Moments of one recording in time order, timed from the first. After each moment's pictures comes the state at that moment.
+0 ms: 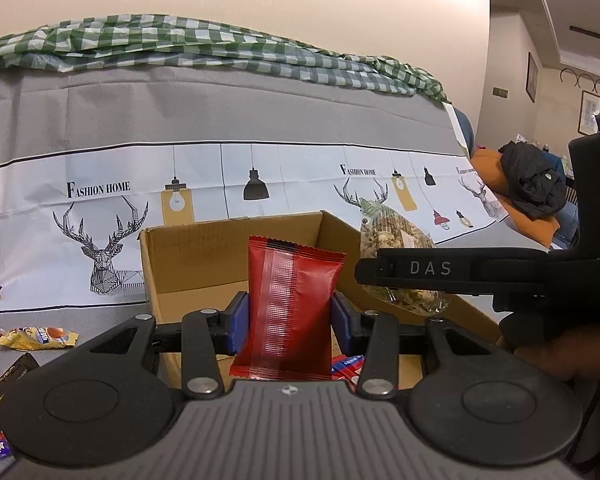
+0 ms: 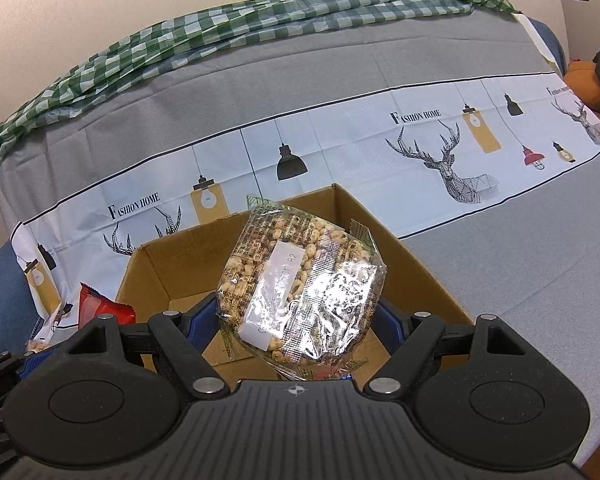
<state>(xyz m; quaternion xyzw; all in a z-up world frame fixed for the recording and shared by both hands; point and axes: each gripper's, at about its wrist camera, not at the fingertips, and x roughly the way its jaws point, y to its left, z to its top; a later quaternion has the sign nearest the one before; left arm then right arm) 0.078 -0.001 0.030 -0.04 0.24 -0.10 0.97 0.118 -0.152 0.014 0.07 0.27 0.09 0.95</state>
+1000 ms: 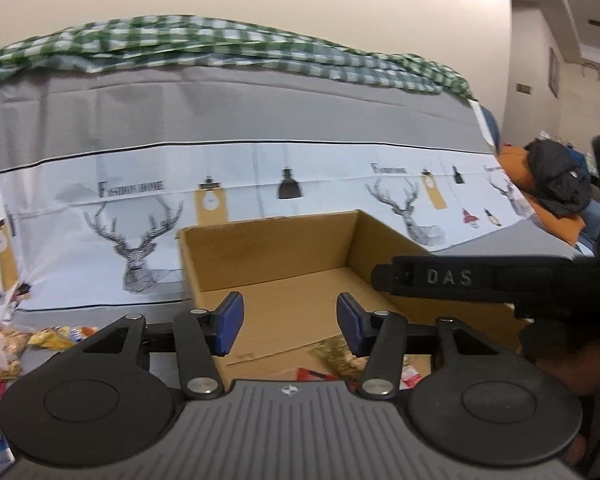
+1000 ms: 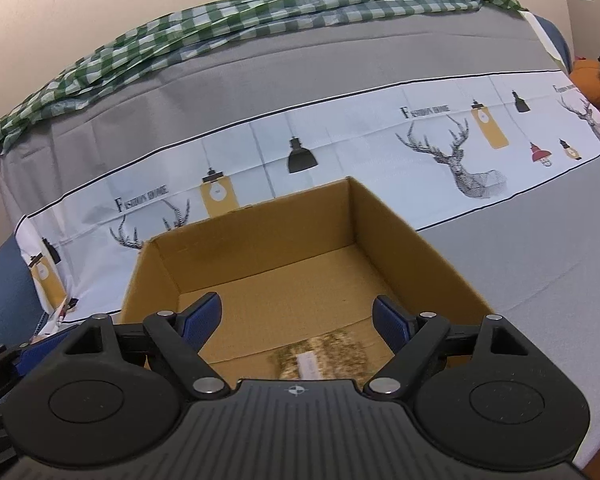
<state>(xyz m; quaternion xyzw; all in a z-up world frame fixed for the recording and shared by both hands) 0.077 0.017 0.031 -0.04 0.24 -0.05 0.97 0.116 -0.134 0.012 0.07 0.28 0.10 0.95</state>
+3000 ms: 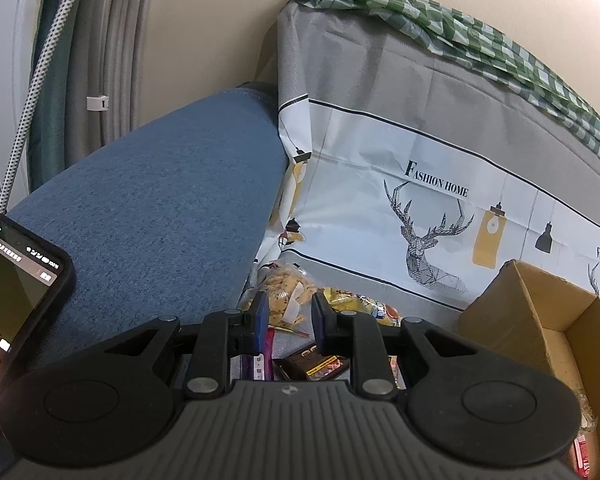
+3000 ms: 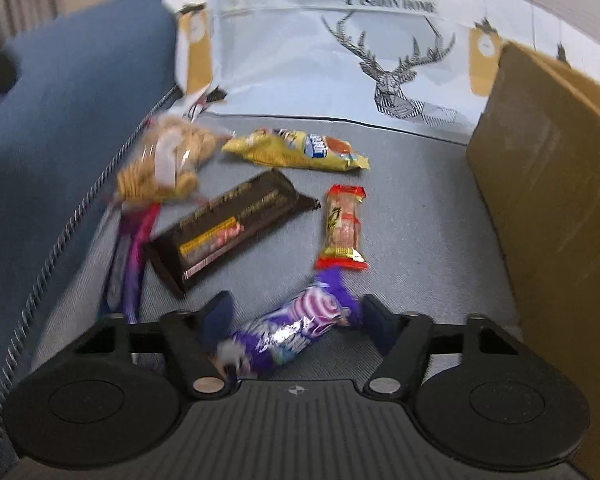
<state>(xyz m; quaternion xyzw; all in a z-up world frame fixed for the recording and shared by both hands) 0.023 0.259 0.024 -0.18 0.29 0.25 0.91 0.089 0.174 -0.122 -0.12 0.40 0.22 0.88</state>
